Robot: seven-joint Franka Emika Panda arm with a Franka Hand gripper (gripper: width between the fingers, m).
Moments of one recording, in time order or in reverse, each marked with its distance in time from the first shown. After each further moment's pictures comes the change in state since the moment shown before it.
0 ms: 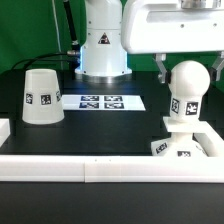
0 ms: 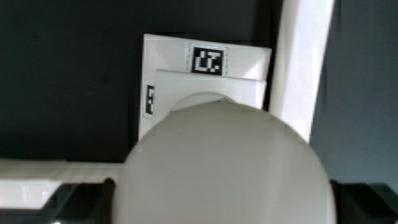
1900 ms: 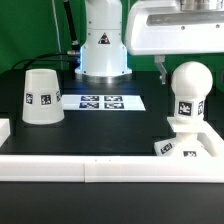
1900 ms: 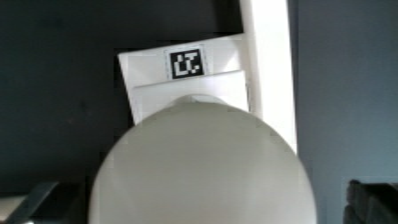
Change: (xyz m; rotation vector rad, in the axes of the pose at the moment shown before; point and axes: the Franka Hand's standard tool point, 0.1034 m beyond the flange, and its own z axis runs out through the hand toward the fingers) arm 0.000 -0.009 0.003 0.044 0.006 0.080
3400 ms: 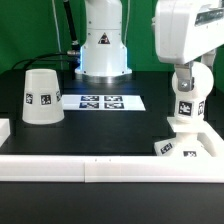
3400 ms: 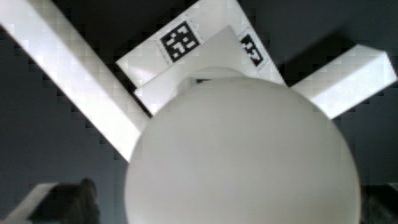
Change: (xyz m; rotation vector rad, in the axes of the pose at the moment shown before) arm 0.006 0.001 0.000 -0.042 0.018 -1.122
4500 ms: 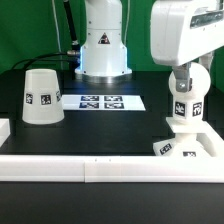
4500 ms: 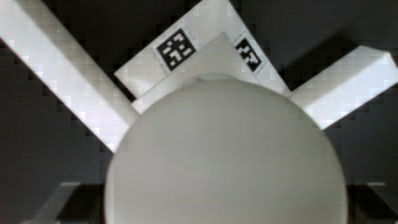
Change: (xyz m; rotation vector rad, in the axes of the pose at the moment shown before) arm -0.002 0.001 0.002 0.003 -0.004 0.194
